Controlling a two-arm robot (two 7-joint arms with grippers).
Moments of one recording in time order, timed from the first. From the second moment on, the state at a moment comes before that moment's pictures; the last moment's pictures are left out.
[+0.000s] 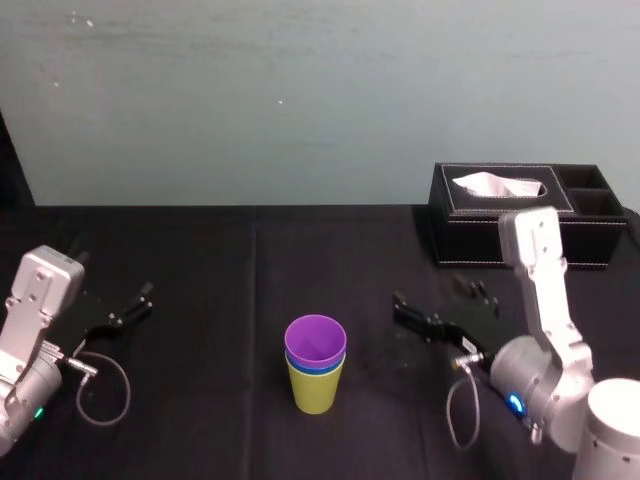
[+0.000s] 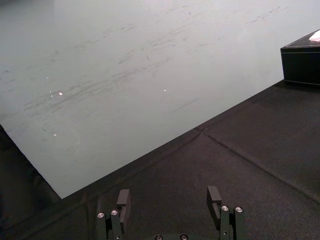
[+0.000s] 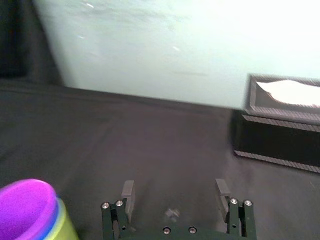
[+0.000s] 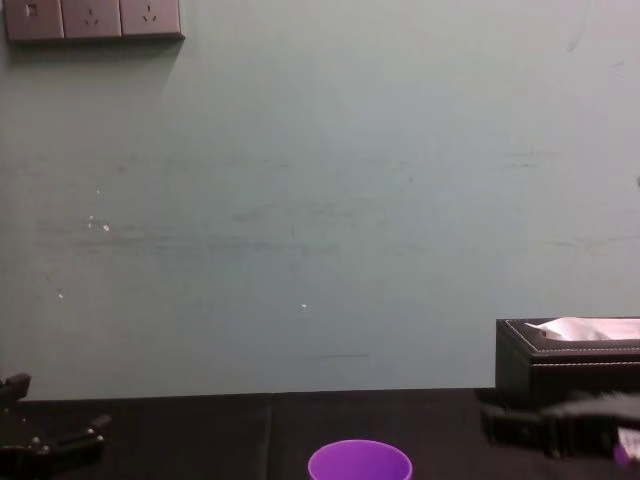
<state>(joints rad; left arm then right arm) -0.20 0.60 0.45 -1.41 -0.25 -0.12 0.03 0.11 0.33 -0.31 -1.67 0.34 0.36 0.01</state>
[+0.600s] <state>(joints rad) -0.20 0.60 0.45 -1.41 -0.25 -0.12 0.03 0.09 0.30 -0.31 -1.58 0.27 0.30 -0.01</state>
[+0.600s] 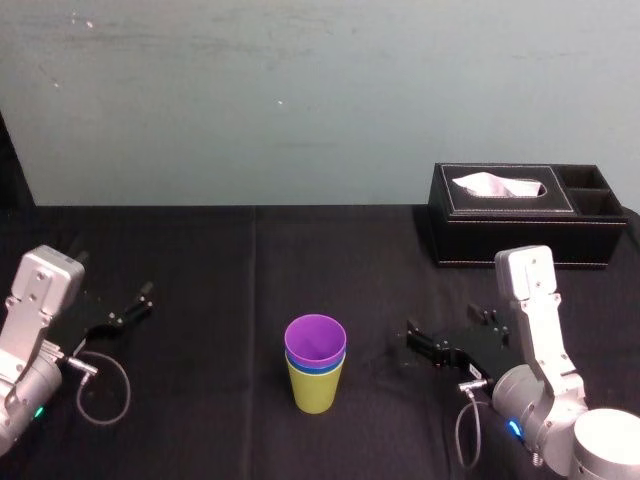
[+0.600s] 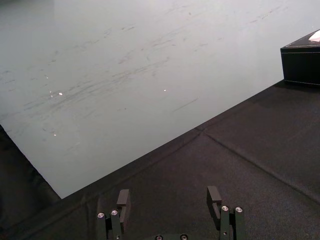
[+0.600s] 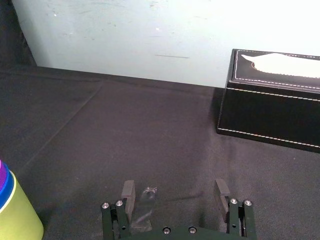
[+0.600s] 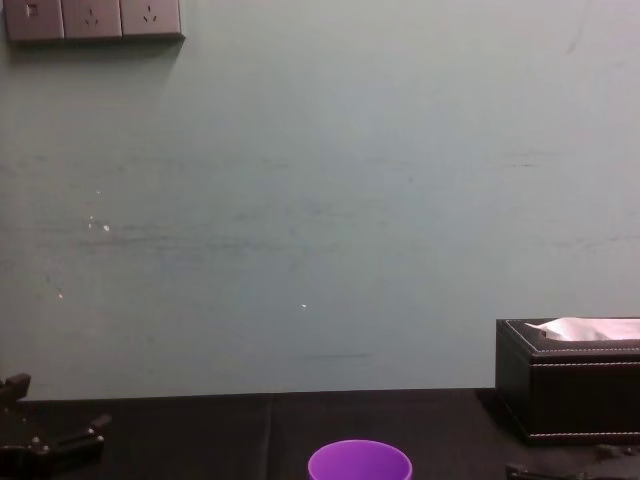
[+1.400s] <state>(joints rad) -0.20 0.60 0.45 -1.41 -0.25 -0.12 0.03 0.09 0.30 -0.31 -1.59 0.27 0.30 -0.02</state>
